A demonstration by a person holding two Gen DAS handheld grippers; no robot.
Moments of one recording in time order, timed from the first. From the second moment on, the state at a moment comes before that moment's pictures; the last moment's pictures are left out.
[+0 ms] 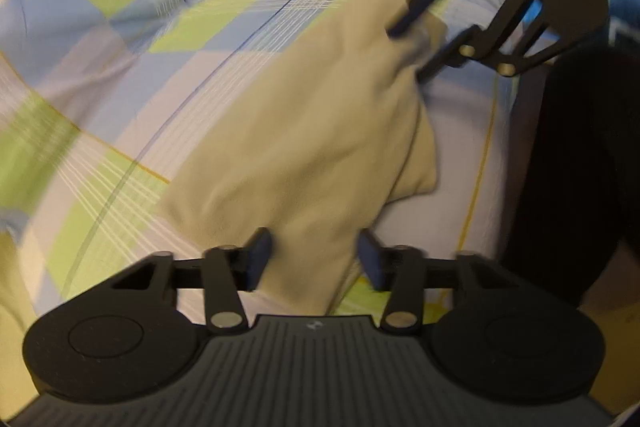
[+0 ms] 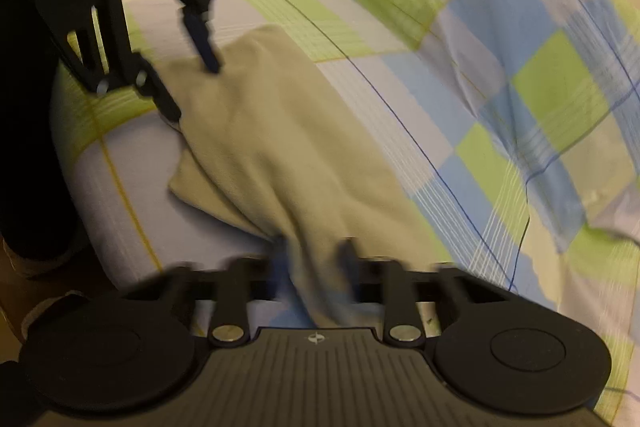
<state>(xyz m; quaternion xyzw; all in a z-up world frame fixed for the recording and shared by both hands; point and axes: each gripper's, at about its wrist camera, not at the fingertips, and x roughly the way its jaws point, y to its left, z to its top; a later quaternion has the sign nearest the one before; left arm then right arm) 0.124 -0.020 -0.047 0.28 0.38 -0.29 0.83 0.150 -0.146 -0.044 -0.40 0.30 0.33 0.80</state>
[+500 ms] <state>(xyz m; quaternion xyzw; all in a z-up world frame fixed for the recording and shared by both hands) 0.168 -0.016 0.108 0.22 0.18 -0.21 0.93 0.168 -0.176 0.095 -0.22 0.17 0.24 0.93</state>
